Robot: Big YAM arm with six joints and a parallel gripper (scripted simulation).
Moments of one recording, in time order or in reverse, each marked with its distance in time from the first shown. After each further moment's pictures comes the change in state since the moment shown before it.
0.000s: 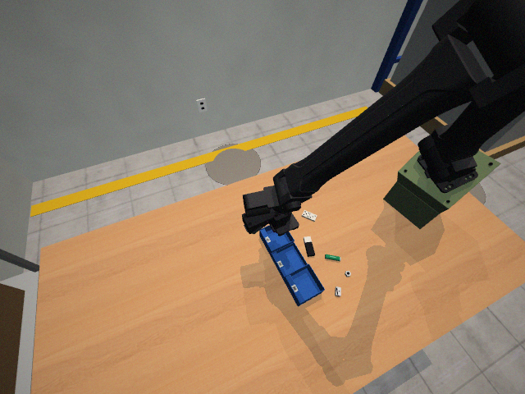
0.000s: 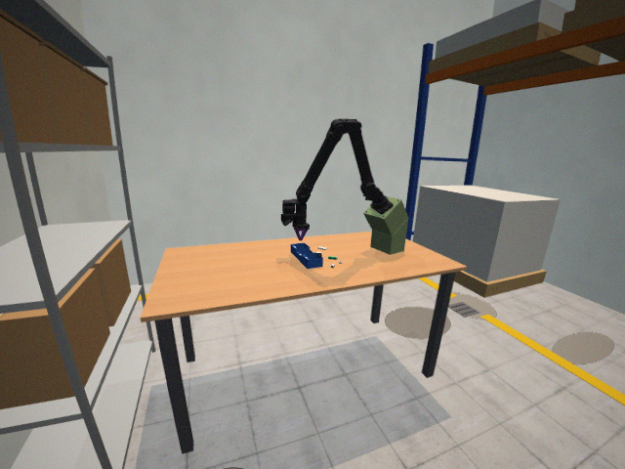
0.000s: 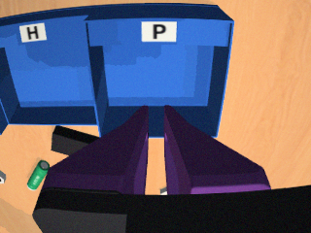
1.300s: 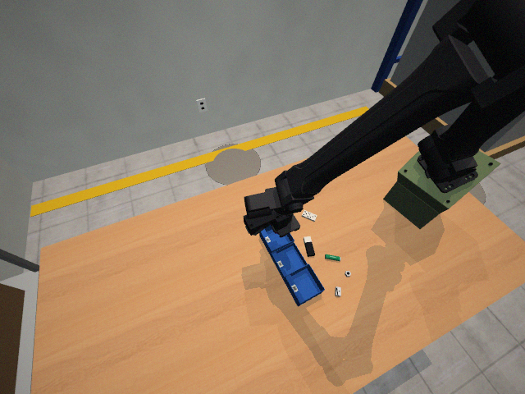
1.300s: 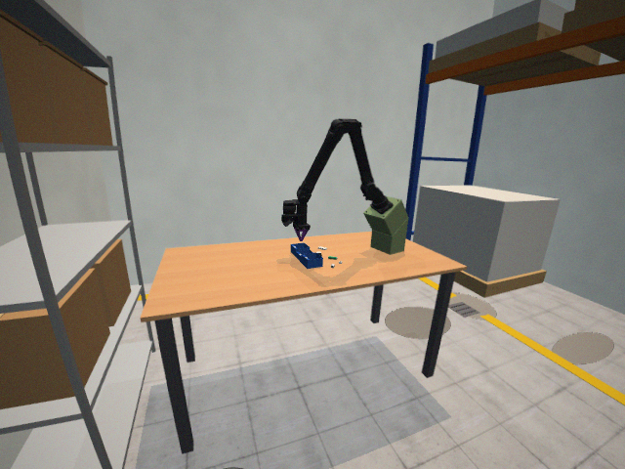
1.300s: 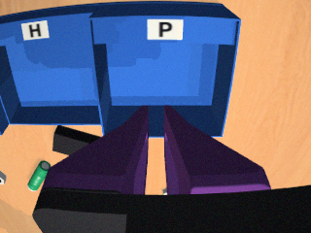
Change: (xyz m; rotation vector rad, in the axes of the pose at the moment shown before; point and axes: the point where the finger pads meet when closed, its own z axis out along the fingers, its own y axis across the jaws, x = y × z) arm 0.002 0.003 0.002 0.006 0.000 -0.002
